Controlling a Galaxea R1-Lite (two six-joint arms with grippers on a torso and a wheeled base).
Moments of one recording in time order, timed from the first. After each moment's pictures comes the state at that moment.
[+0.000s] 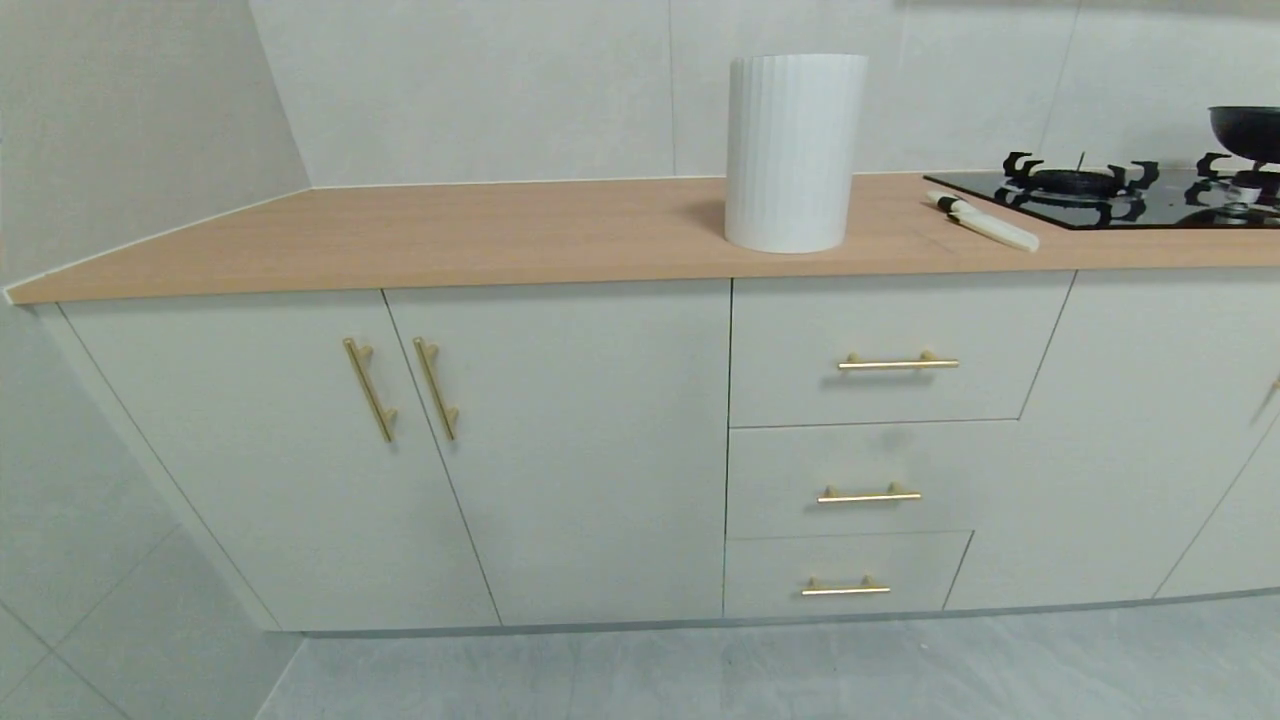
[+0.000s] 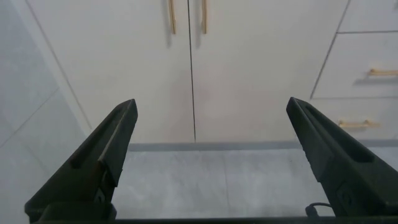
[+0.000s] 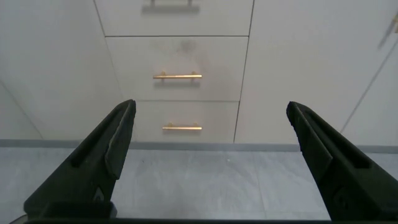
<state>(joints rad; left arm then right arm) 0.00 0.00 0.00 0.00 0.02 0.00 0.01 0.00 0.00 0.00 0.04 -0.01</state>
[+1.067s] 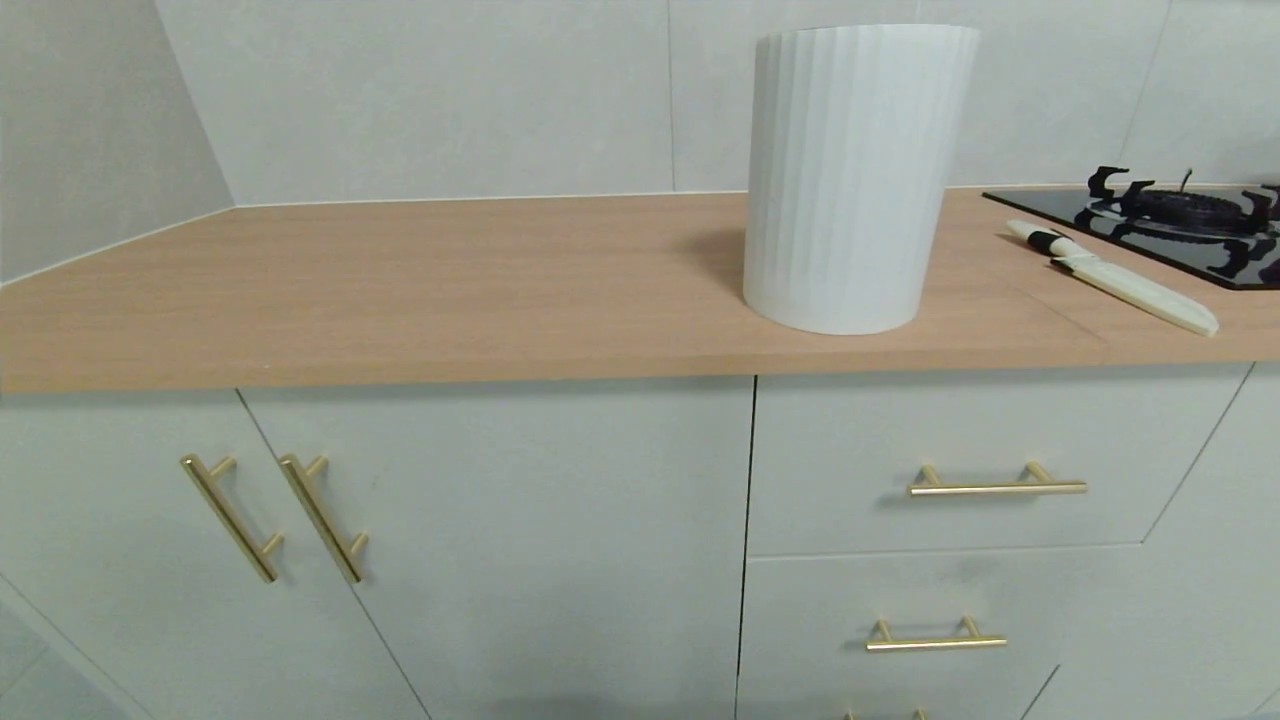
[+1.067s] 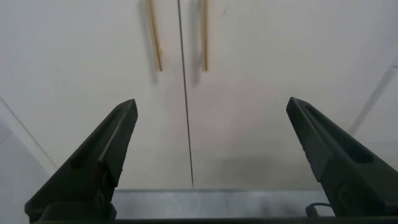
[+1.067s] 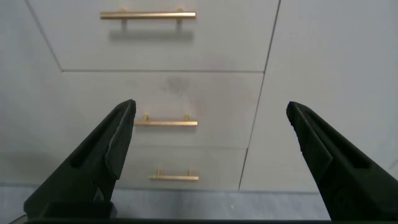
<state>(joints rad) 0.00 0.00 0.00 0.00 0.02 0.00 0.01 0.00 0.00 0.00 0.04 -0.01</state>
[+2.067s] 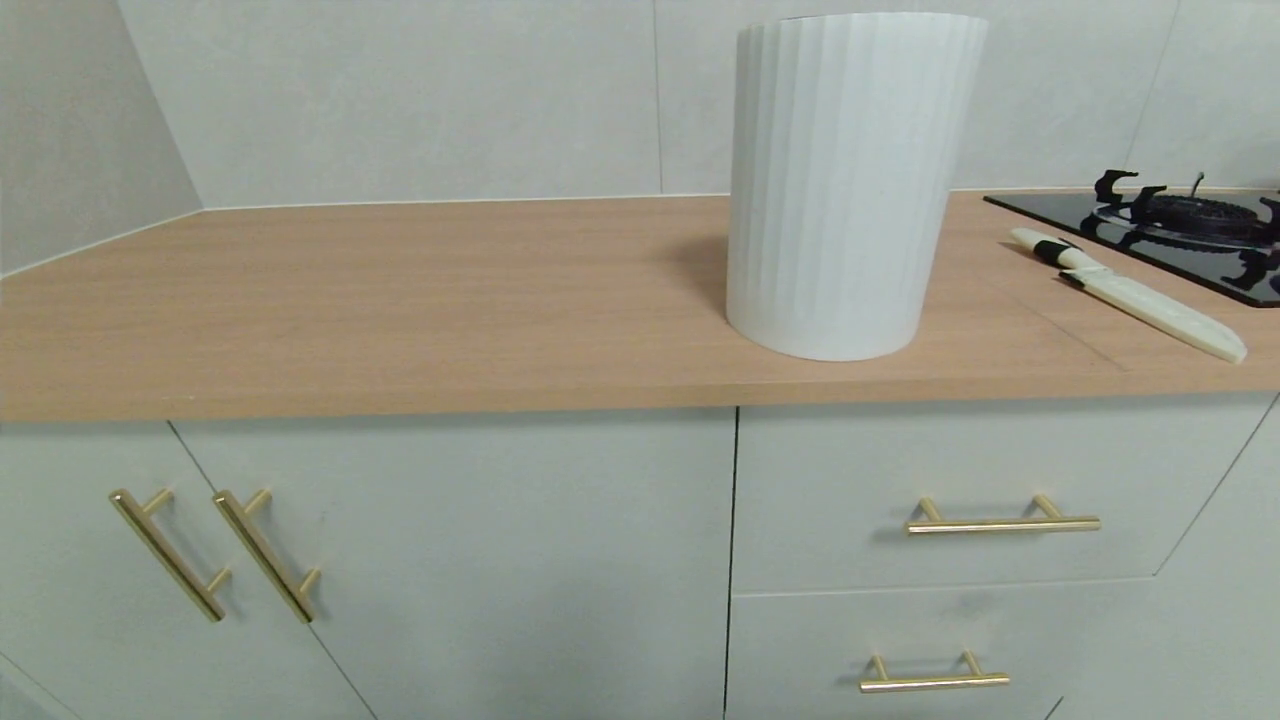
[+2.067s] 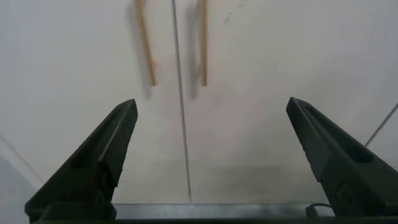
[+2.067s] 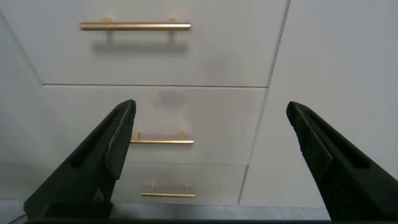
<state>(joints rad) 0.00 0.00 0.00 0.00 0.02 0.00 0.01 0.00 0.00 0.00 0.04 -0.01</state>
